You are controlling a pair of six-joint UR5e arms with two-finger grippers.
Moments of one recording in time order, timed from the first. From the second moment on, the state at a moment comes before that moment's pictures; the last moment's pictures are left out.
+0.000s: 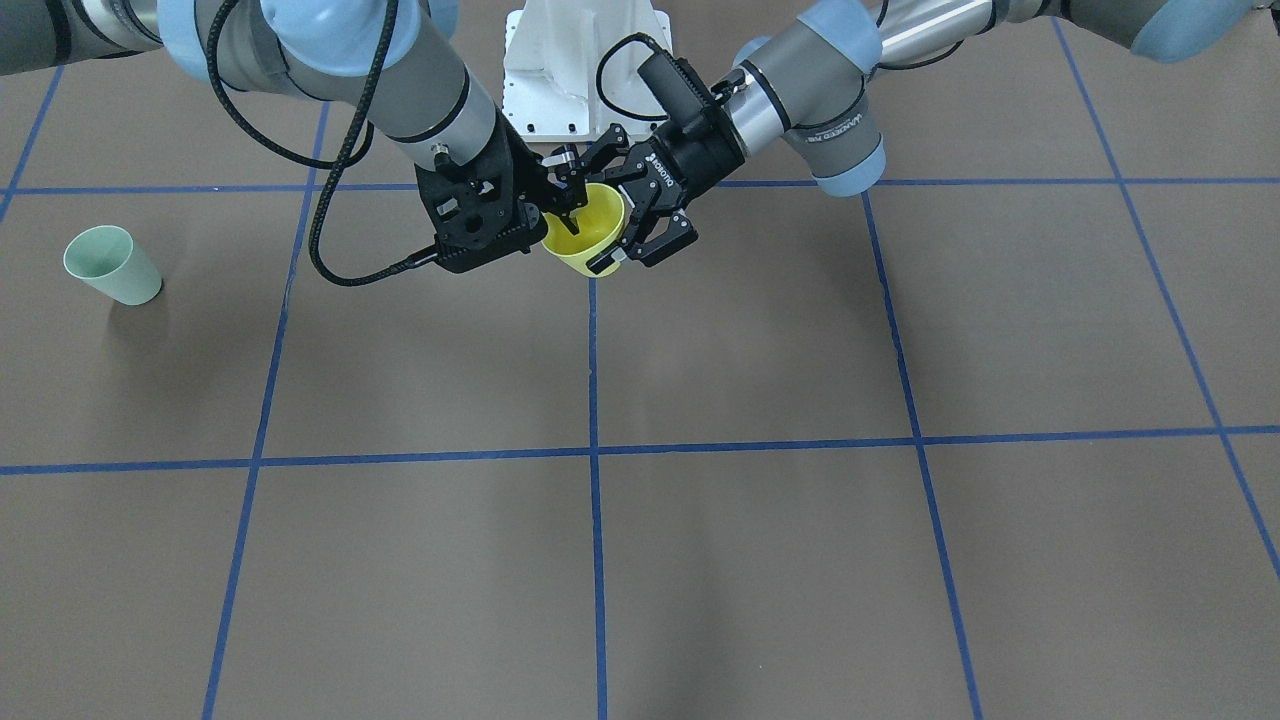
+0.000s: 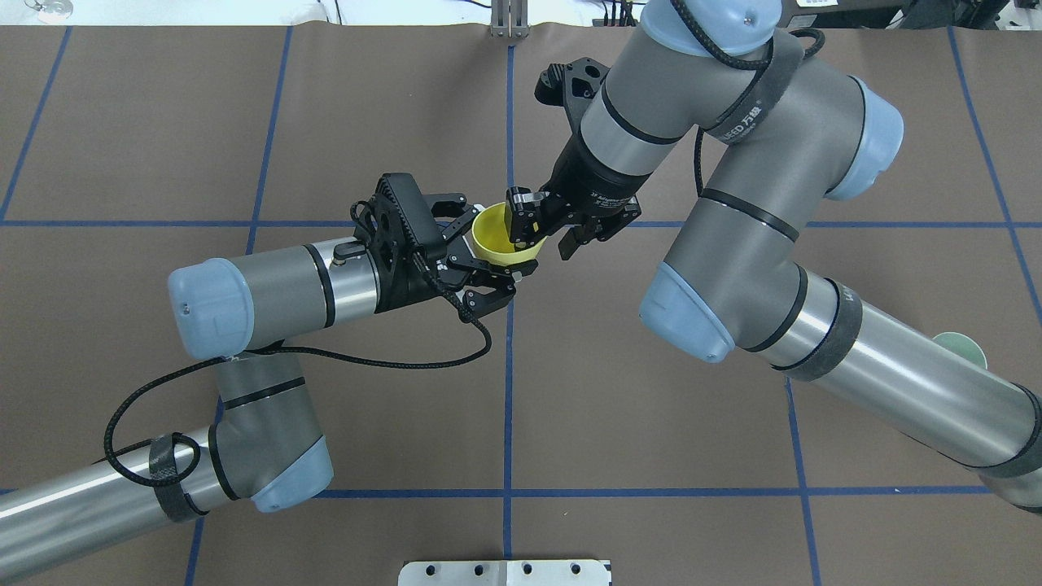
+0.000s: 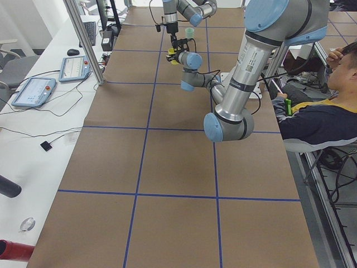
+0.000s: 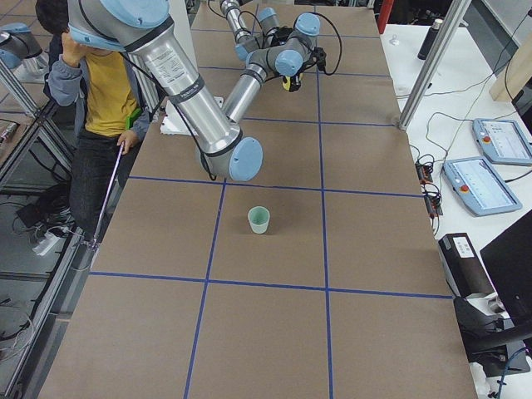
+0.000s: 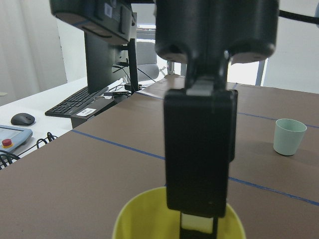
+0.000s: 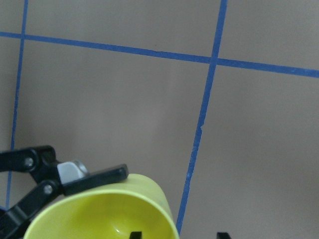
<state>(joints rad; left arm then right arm) -0.48 -2.12 -1.61 -2.84 -1.59 -0.33 0.73 -0.82 1.76 -1.58 2.32 0.98</state>
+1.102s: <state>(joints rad) -0.48 -2.11 -1.61 -2.86 -1.59 -0.33 0.73 -0.81 1.74 -1.59 2.31 0.98</state>
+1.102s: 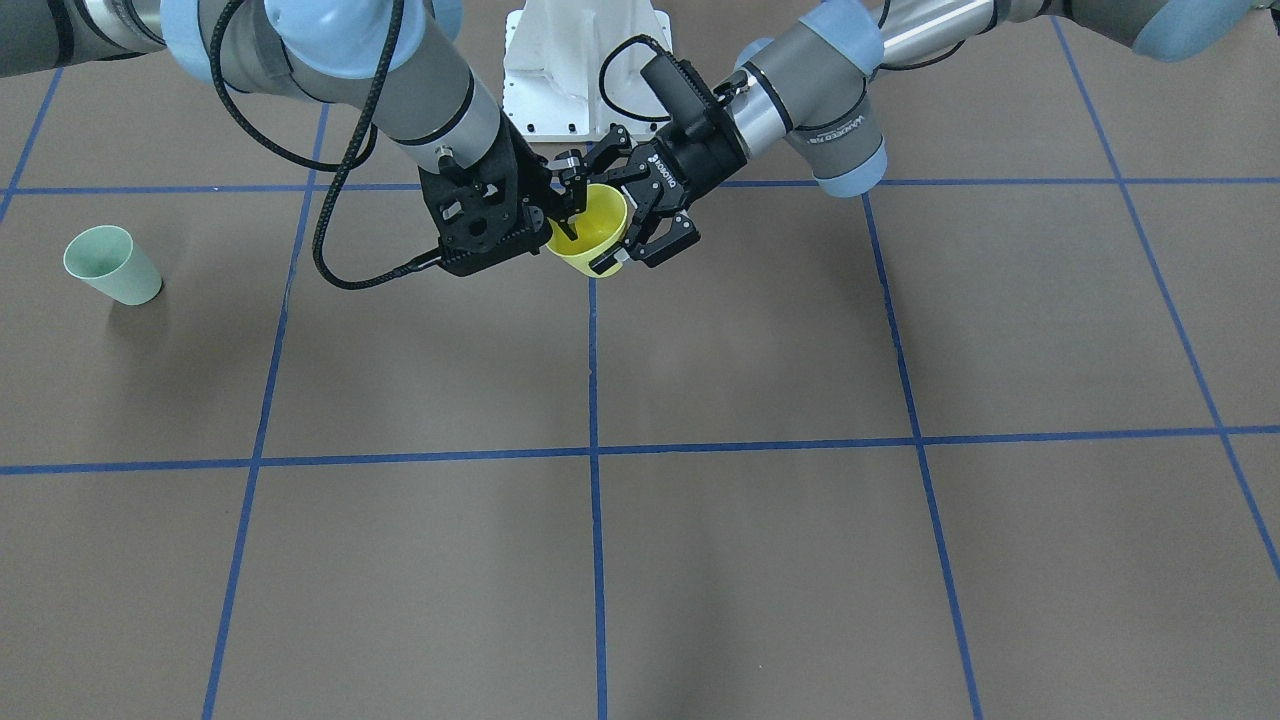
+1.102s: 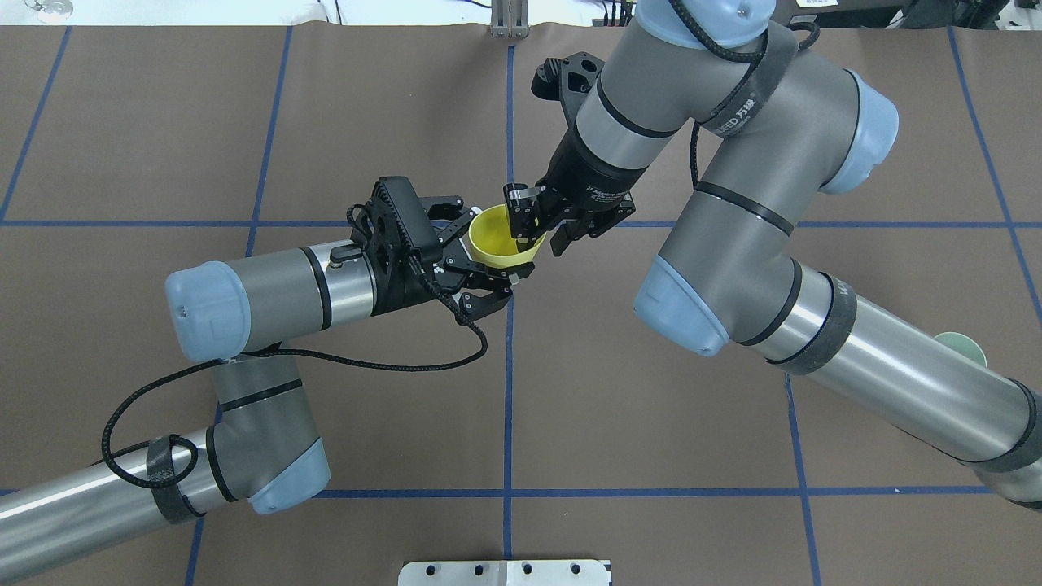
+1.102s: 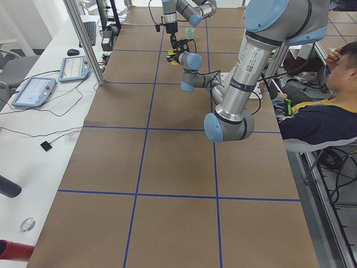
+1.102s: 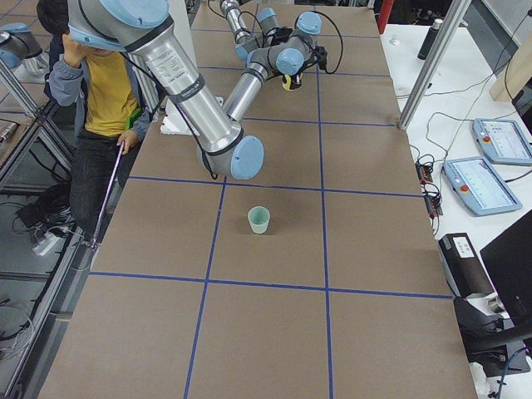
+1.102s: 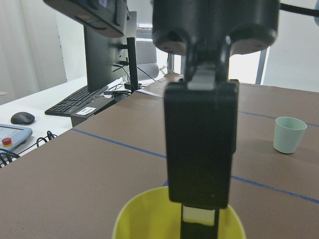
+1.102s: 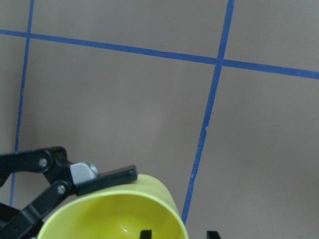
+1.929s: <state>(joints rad) -0.47 -2.10 -1.61 -2.87 -1.59 -0.33 0.73 -0.77 1.70 -1.59 2.34 0.98</state>
